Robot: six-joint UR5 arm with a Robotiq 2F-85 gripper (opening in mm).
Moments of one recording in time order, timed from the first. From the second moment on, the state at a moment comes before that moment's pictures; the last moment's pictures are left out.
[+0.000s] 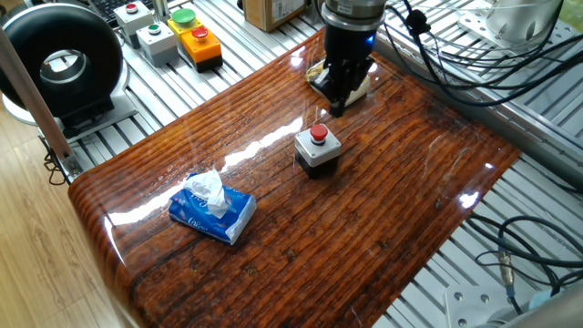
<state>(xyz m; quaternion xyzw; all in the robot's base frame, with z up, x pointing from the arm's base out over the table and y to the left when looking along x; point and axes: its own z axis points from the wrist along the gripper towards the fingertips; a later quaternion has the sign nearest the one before) 0.453 -0.002 0.189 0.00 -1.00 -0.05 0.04</state>
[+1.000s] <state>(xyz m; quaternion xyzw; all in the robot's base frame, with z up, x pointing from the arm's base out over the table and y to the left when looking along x) 0.479 -0.004 0.140 -0.01 -1.00 -0.03 0.03</state>
